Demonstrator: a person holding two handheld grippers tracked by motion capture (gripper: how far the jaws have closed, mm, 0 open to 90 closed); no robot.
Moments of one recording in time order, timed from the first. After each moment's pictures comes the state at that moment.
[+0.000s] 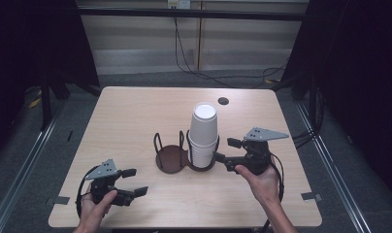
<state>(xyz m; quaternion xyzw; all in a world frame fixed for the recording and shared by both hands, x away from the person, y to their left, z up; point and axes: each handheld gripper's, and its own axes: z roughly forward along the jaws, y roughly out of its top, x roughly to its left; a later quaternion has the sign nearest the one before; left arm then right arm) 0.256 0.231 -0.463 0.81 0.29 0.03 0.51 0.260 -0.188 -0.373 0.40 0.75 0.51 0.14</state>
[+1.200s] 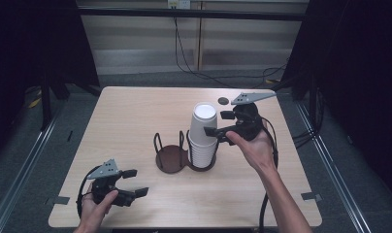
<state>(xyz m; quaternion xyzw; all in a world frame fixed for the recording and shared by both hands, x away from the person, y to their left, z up) 0.257 0.230 -0.464 0.82 0.29 0.03 0.50 0.319 -0.167 -0.313 0.36 0.79 0.47 0.12</state>
